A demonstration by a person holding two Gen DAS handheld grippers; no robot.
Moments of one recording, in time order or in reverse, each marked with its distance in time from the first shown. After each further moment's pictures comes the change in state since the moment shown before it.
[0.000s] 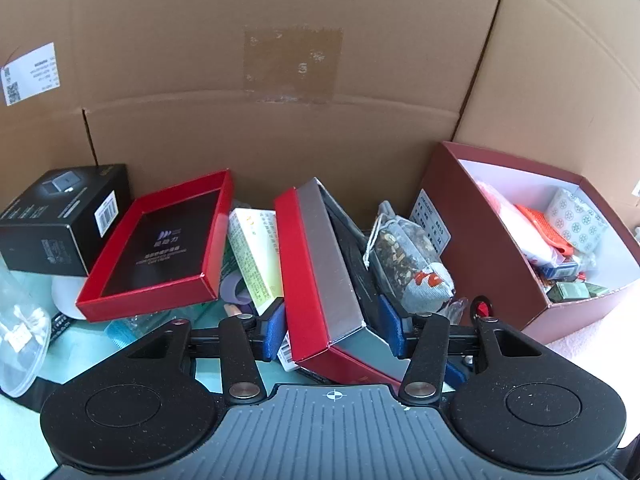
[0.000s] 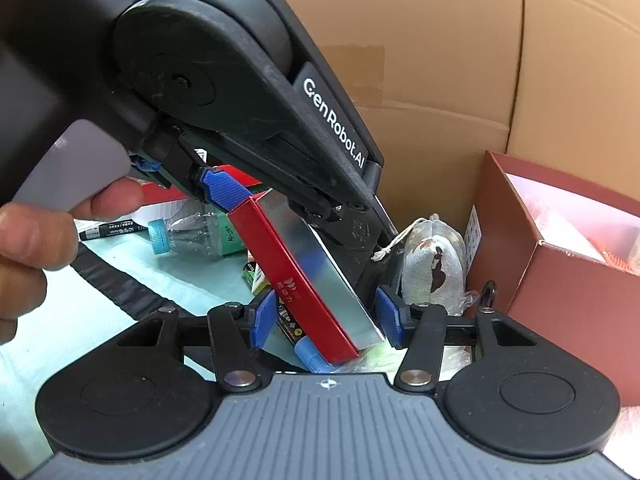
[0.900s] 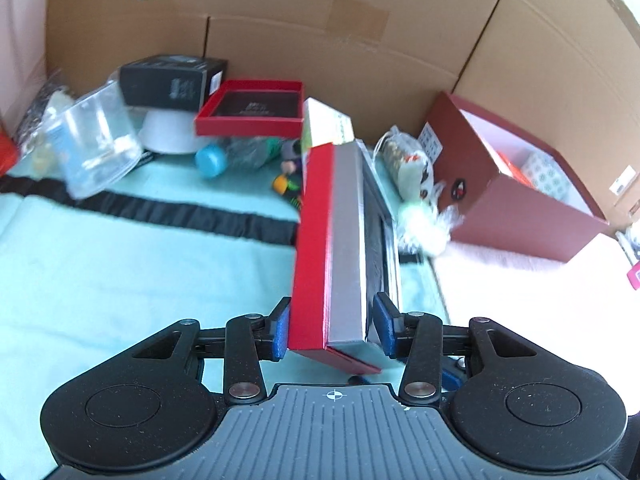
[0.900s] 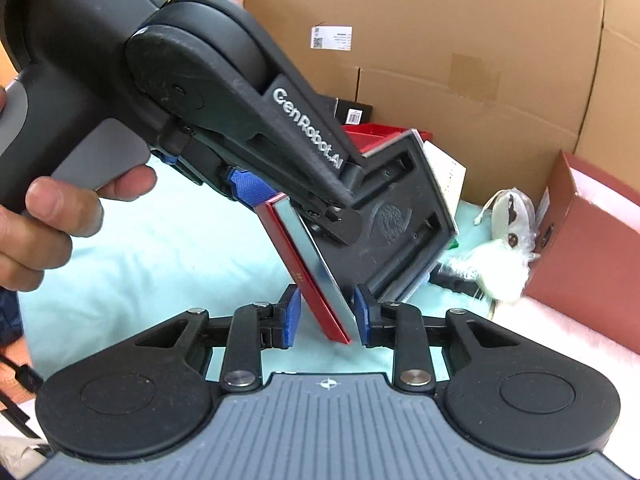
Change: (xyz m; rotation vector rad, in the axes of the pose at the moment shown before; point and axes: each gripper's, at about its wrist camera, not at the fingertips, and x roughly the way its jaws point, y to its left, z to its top) left arm -0.113 0.023 -0.115 -0.161 0.054 -0.006; right arm -0.124 0.063 -0.035 -0.180 0.098 0.220
